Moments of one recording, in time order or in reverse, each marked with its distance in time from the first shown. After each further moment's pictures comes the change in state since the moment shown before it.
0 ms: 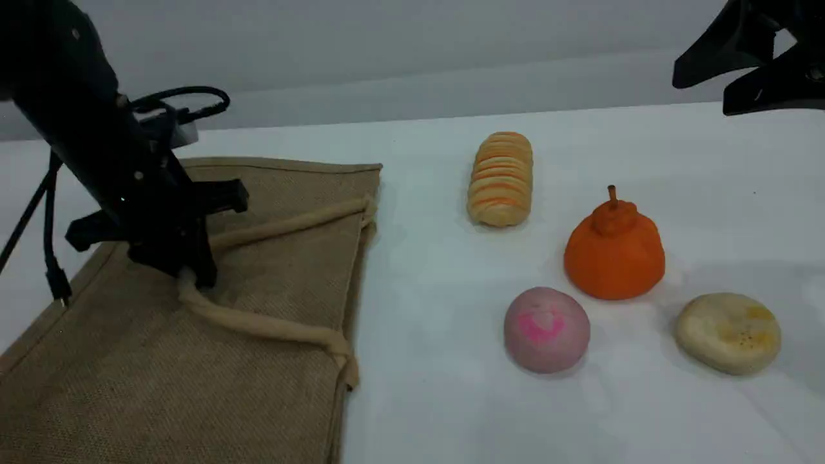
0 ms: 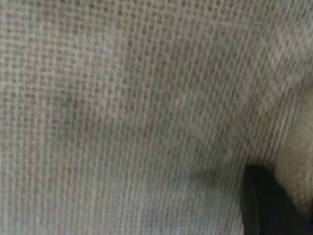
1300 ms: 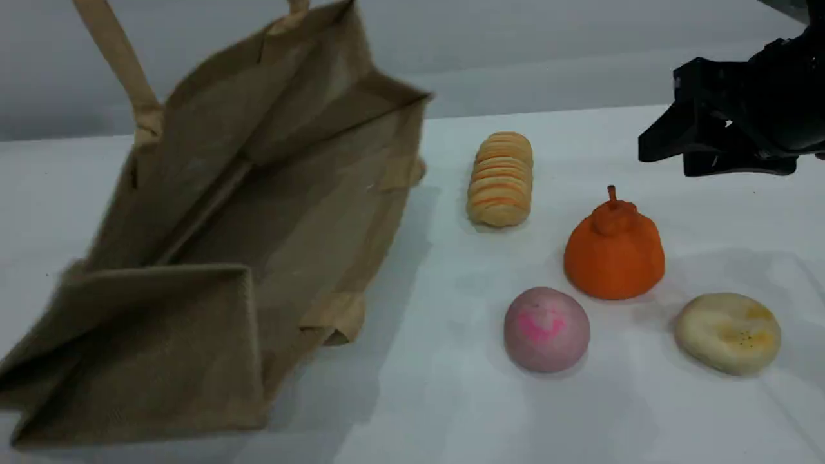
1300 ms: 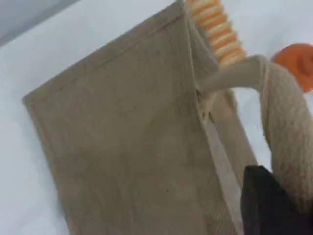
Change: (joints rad) left arm 0.001 -0.454 -0.512 -0.178 0.615 0.546; right arm 0.000 0.219 0.000 0.382 0.033 -0.575
